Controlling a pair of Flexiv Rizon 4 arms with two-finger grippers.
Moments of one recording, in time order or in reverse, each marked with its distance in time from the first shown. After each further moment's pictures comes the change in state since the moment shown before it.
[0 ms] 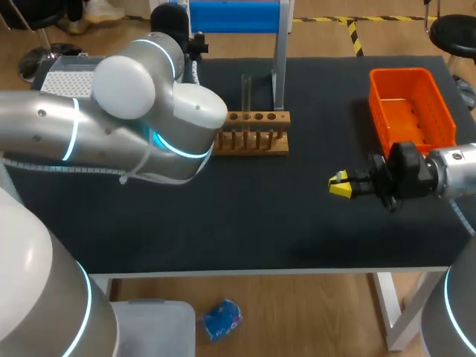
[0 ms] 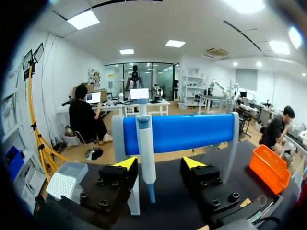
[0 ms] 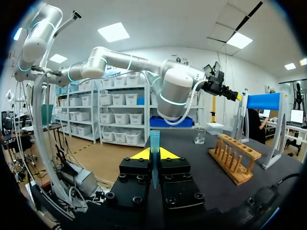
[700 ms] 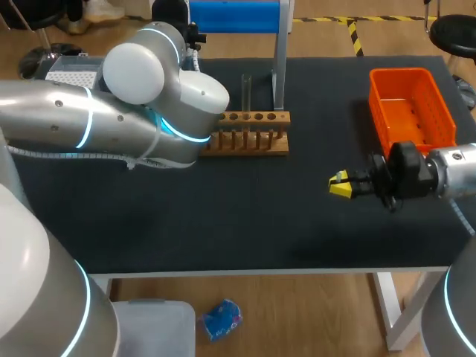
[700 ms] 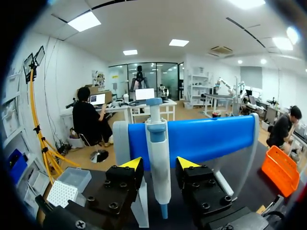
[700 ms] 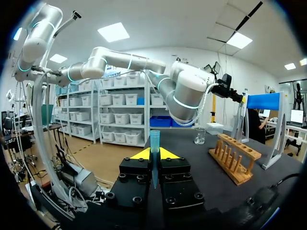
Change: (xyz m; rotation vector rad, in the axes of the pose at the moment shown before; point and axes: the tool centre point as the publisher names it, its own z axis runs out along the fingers) left arm -0.022 -0.007 0.044 -0.002 -0.051 0.013; right arm 0.000 0.000 0.000 0.000 0.000 0.000
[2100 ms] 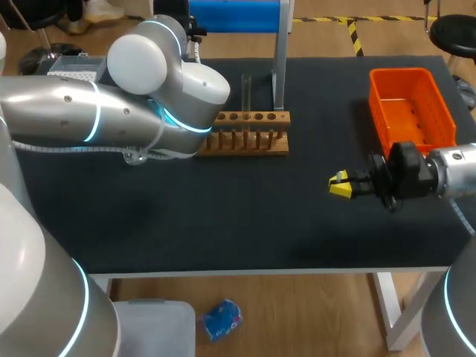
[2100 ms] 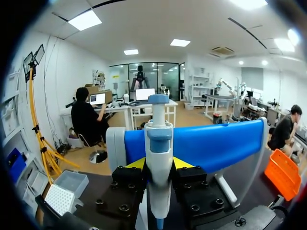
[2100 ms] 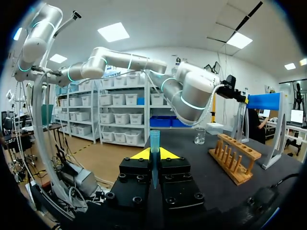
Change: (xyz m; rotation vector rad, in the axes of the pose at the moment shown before) left arm -0.002 -0.009 0.023 0.007 -0.007 -0.009; right arm 0.000 0.000 0.000 0.000 0.000 0.000
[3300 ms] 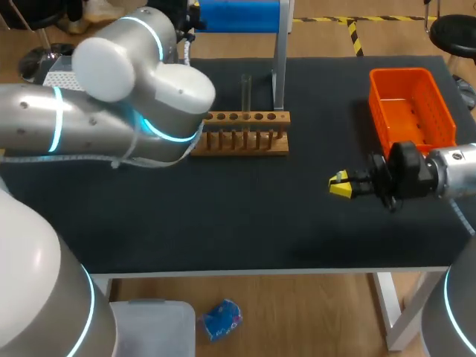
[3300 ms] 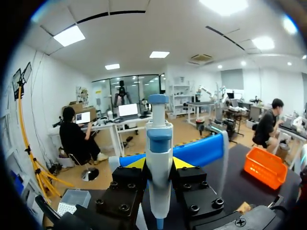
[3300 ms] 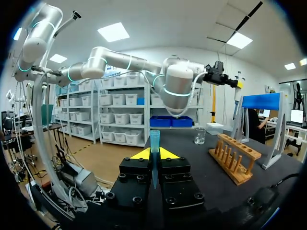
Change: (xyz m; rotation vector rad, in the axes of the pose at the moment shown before) left arm 0.027 -0.042 -0.082 0.096 0.177 0.123; right arm 0.000 0.000 0.000 0.000 0.000 0.000
